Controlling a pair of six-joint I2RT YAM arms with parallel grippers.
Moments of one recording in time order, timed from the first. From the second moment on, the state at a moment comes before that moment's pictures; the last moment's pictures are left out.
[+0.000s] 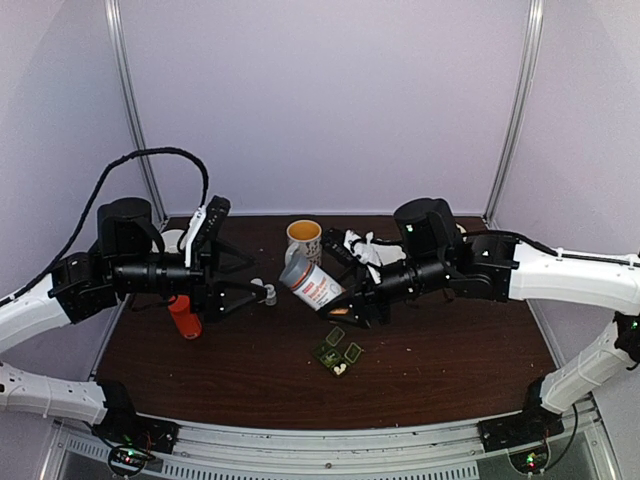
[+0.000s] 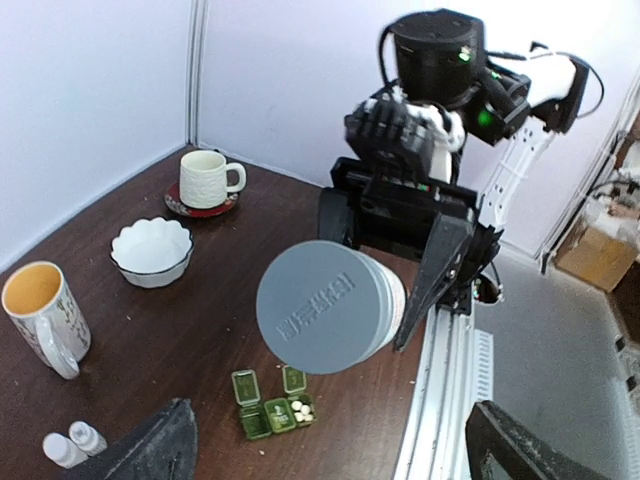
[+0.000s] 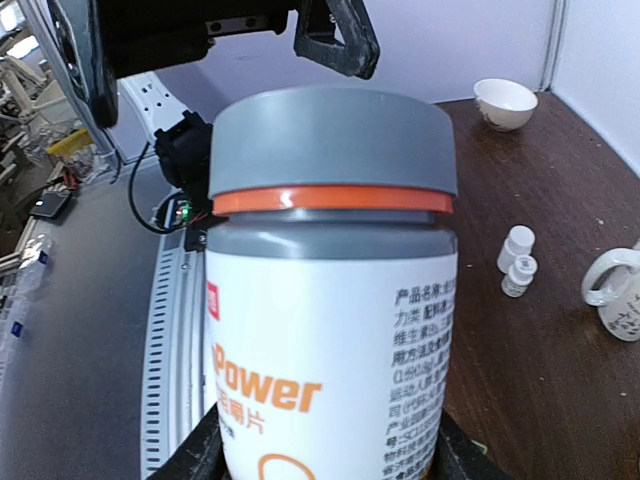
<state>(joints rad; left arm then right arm) -0.88 0.92 0.88 -0.23 0.43 -0.08 1.00 1.41 1.15 -0.23 -0.50 -0.03</state>
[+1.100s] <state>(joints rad) -0.75 1.22 1.02 -0.19 0.77 -0.80 1.21 1.41 1.18 -0.30 0.18 -0.38</state>
